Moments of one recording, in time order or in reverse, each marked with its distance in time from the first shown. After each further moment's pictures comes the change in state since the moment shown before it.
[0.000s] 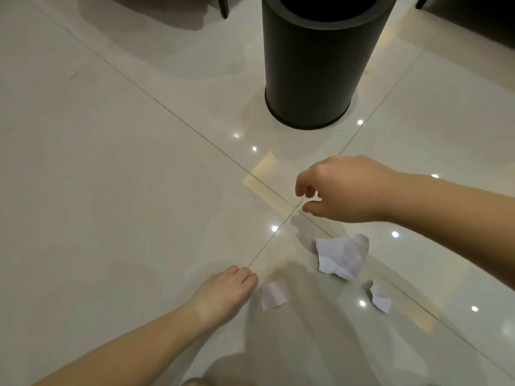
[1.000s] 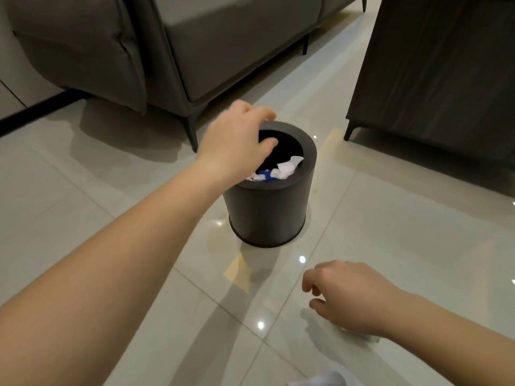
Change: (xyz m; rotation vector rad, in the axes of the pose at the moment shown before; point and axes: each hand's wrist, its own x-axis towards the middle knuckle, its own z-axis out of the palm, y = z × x) left_hand 0.220 -0.025 -0.408 -0.081 0.800 -0.148; right_hand -0.016 0.092 -0.017 0.075 0.072 0.201
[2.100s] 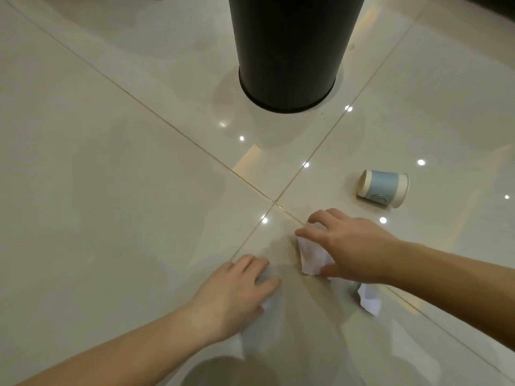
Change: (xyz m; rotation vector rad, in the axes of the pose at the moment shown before) left_hand -0.400 0.001 0.141 0.066 -0.803 0.293; right_hand -0.042 -0.029 0.159 -0.066 -0.245 -0.215
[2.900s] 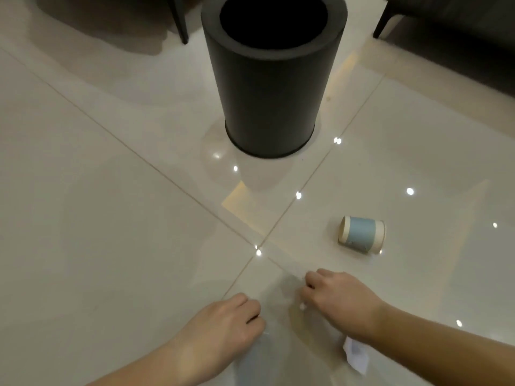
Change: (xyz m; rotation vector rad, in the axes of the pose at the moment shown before) left_hand 0.027 -0.011 -0.046 0.125 0.218 0.174; right_hand -0.004 0.013 0.004 -0.209 -0.014 -0.053
